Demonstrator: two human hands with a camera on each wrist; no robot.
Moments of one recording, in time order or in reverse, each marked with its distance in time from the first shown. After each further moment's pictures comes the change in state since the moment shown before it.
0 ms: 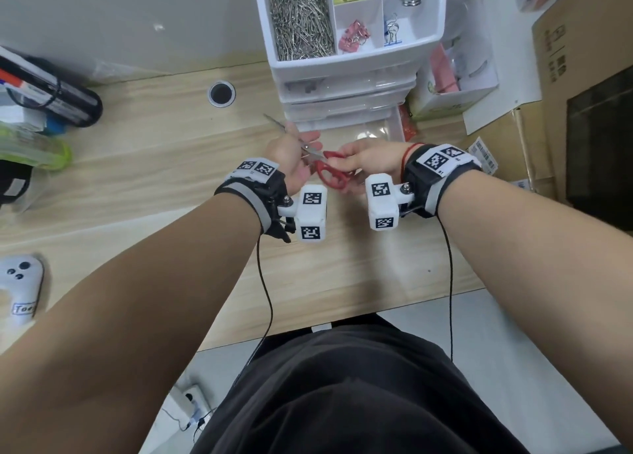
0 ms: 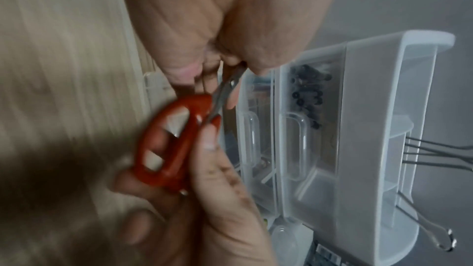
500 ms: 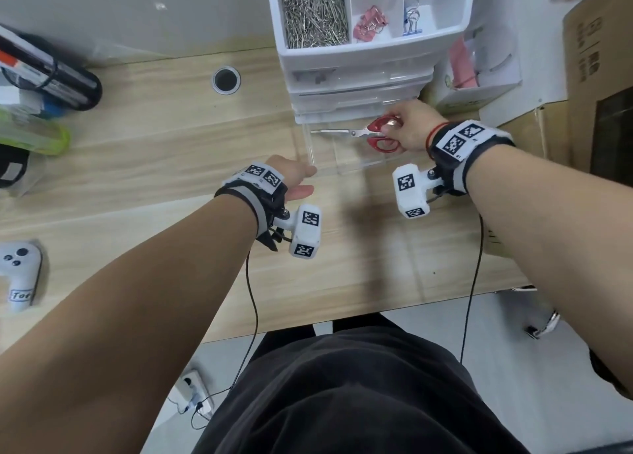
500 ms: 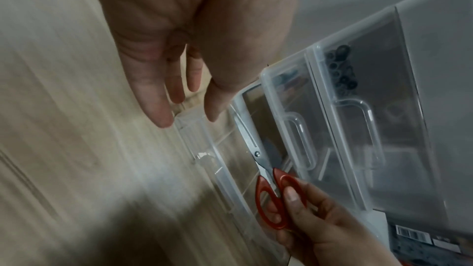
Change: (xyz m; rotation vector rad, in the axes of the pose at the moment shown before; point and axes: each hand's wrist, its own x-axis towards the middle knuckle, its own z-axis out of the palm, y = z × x) left_hand 0.006 -0.017 -0.033 0.574 0.209 -0.037; right_hand 0.016 -0.002 -0.061 -0.714 0.541 -0.081
